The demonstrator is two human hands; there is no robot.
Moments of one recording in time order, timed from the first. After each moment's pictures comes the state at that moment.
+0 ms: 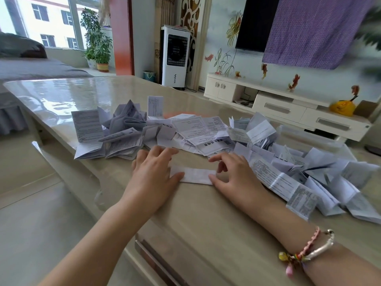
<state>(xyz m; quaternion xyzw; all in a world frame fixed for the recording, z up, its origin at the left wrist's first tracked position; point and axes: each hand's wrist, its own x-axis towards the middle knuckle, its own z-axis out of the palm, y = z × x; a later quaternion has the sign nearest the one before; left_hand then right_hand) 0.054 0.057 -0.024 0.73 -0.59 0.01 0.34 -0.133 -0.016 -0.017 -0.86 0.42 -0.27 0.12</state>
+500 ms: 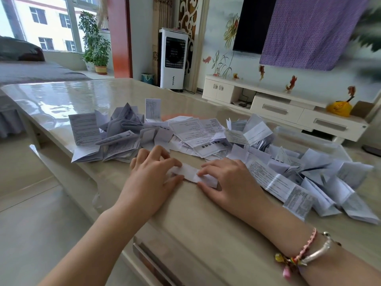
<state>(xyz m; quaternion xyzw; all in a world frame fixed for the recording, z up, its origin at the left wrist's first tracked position) 0.056 0.061 -0.027 0.69 -0.64 0.06 0.33 -0.133 -0.005 -0.014 -0.91 0.32 -0.25 -0.03</state>
